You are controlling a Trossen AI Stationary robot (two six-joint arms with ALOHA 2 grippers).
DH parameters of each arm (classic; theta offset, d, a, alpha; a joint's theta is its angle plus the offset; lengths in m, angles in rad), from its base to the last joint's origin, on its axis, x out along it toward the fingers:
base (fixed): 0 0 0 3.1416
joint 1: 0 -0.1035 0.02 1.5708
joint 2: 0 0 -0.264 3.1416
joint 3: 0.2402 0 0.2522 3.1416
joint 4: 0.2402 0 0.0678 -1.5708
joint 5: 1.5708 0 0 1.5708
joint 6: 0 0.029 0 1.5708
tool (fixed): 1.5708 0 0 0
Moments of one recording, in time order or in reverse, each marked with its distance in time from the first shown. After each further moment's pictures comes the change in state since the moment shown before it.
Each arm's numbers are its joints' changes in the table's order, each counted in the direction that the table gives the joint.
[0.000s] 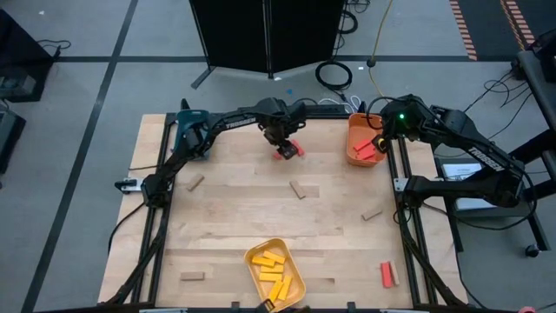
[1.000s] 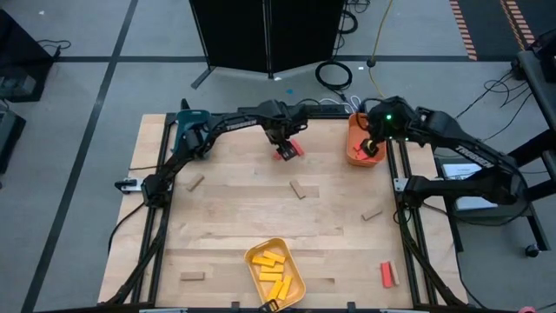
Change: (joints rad) left arm 0.021 -0.006 -0.020 -0.043 -0.073 0.081; right arm -0.001 0.044 -0.096 -0.162 -0.155 -0.008
